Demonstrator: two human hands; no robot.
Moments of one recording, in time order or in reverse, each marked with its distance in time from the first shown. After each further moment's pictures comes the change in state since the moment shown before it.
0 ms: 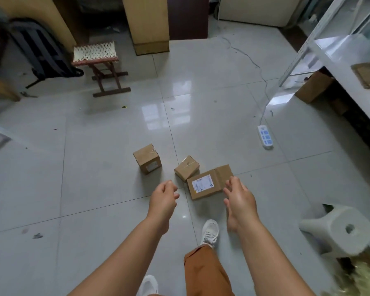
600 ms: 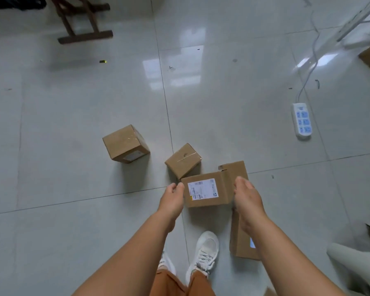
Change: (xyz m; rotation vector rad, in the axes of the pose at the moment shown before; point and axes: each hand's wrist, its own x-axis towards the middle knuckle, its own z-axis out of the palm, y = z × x) left_hand 0.300 -0.086 0.129 0.156 -0.035 -0.340; right_hand 0.323 0.064 0.043 -0.343 -0.010 0.185
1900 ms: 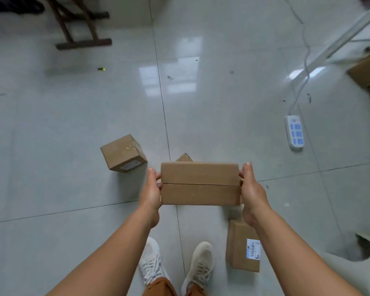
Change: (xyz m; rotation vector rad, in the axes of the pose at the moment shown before) left_hand 0.000 0.048 -0.043 -0.404 0.102 0.094; right_hand 0.005 -0.054 -0.004 0.094 -0.005 0.003
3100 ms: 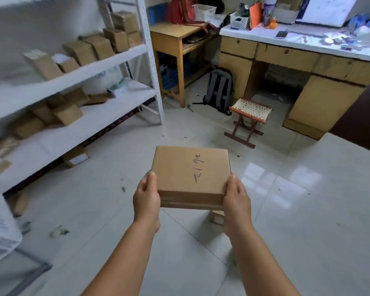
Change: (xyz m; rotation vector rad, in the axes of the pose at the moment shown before) left_hand -0.356 0.074 -0.270 -0.644 0.739 0.501; right_hand -0.405 -0.080 0.133 -0.227 -0.599 -0.601
